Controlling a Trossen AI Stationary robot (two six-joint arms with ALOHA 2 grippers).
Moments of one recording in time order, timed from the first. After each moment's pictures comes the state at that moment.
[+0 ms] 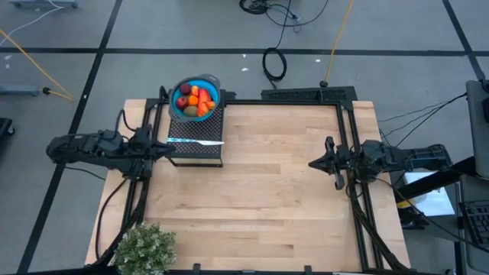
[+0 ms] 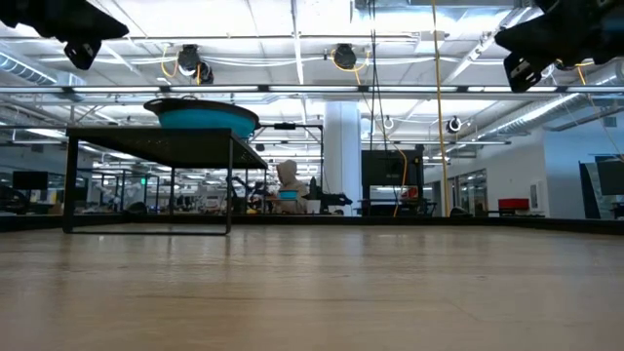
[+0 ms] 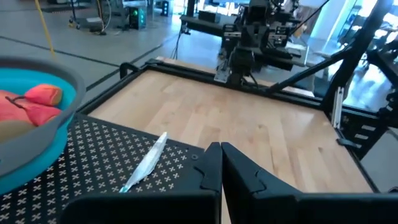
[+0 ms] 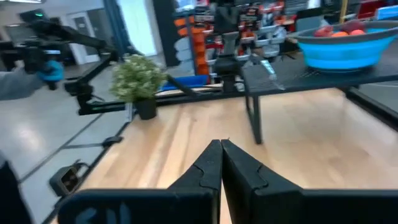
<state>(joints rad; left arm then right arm) -0.15 0.22 0.56 -0.55 -0.28 -0.24 0.10 0.25 0.29 -0.09 -0.01 0.17</state>
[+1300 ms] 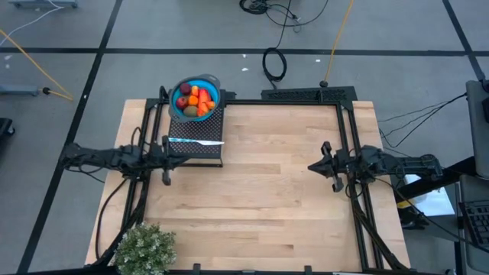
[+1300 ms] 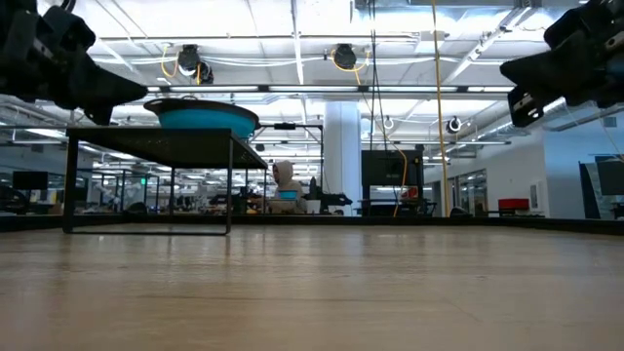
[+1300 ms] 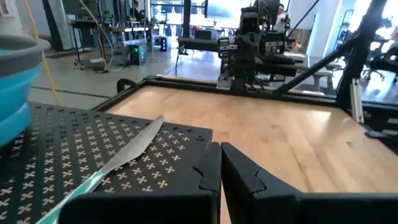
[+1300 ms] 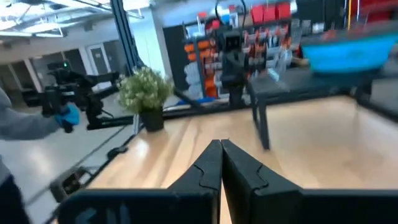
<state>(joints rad) -0.15 0.04 0.08 -0.09 -0.29 -0.08 0.02 0.00 0.02 0.08 -0.11 0.16</state>
